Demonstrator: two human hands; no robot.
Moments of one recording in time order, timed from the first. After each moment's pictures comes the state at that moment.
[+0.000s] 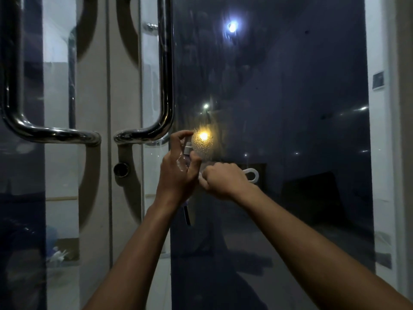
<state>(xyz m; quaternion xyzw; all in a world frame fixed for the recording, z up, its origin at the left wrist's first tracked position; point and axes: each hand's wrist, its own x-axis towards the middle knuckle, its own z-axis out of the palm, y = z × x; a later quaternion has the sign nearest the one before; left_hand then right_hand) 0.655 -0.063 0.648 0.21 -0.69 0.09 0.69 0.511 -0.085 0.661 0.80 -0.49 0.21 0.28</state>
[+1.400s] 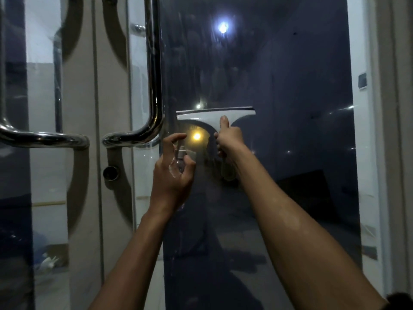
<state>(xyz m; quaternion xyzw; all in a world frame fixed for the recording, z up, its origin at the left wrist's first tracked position) 0.646 -0.058 0.644 0.18 -0.68 0.09 0.71 0.494 -0.098 0.741 0.51 -0.46 0.68 -0.25</state>
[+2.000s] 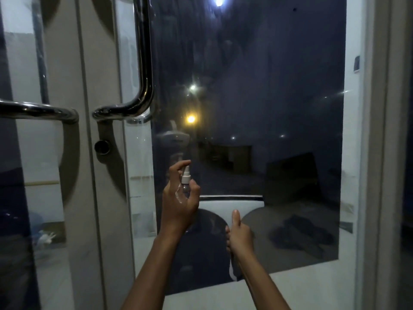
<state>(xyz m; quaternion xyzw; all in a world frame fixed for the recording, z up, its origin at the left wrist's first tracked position) 0.620 -0.057 0.535 0.23 -0.68 -0.02 0.69 0.466 -0.068 0.438 0.39 -0.55 0.64 -0.37</state>
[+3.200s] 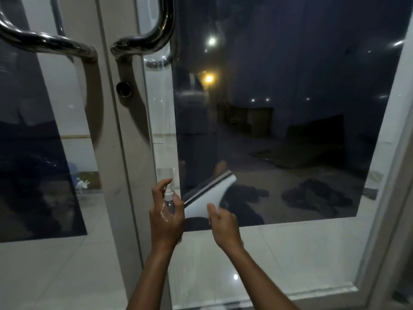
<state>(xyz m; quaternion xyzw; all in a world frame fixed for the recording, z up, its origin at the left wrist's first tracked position) 0.692 -0.021 0.381 0.38 -0.61 -0.04 0.70 0.538 -0.052 0.328 0.62 -0.54 0.52 -0.22</state>
